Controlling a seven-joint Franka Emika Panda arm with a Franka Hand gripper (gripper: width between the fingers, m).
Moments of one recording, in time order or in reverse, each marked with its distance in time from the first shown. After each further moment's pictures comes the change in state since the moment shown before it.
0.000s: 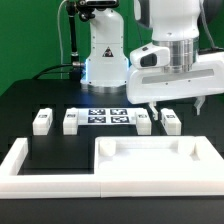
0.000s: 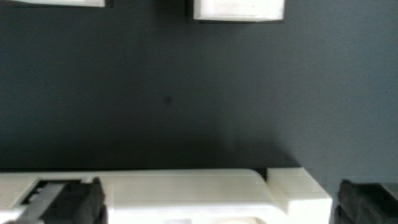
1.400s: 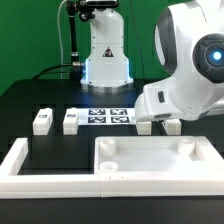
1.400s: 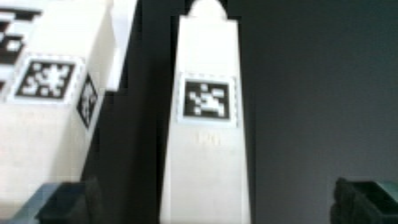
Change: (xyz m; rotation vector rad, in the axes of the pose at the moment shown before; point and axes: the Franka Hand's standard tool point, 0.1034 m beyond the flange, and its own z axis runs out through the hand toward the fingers) arm -0.046 -0.014 0.030 0.007 -0.905 0.018
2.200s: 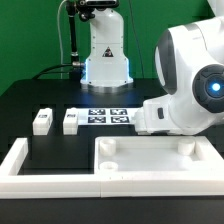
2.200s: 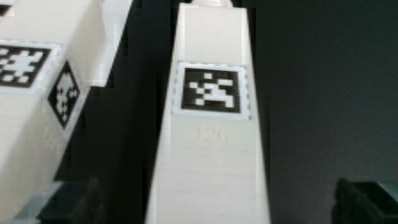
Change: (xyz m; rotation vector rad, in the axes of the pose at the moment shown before) arm 0.017 -0.003 0.022 -0.013 -0.018 -0.005
